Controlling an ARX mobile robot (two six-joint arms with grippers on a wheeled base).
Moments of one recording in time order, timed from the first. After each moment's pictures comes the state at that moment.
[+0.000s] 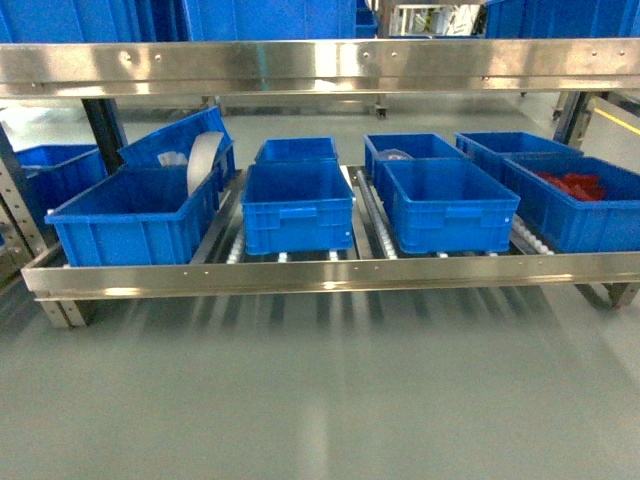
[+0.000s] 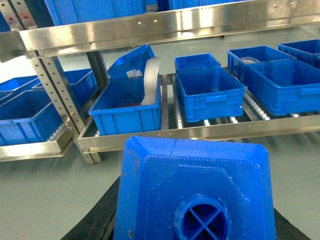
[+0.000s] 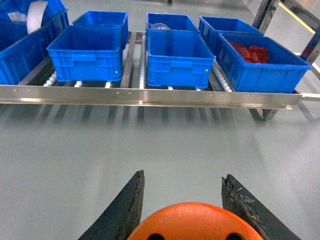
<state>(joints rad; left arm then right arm) 0.21 0.66 0.29 0.23 0.15 0.18 0.11 1.08 0.26 0.49 0.15 -0.02</state>
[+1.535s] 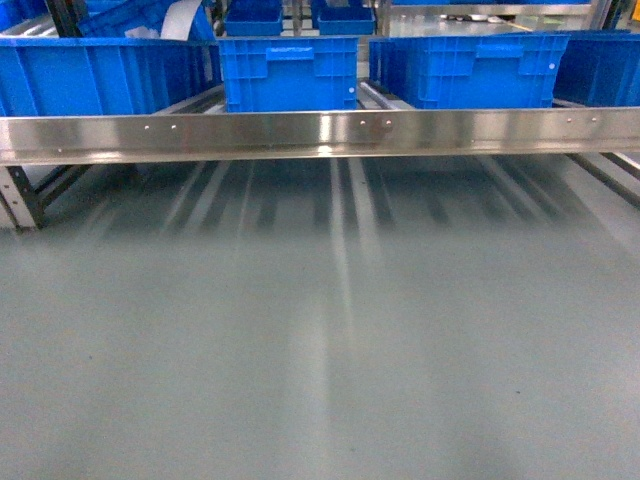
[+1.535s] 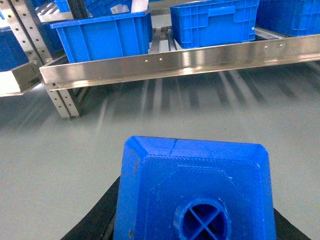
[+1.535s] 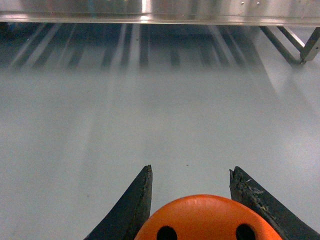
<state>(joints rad) 0.21 0.66 0.28 0.22 0.15 0.18 0.11 1.08 0.25 0.49 0.15 -0.02</state>
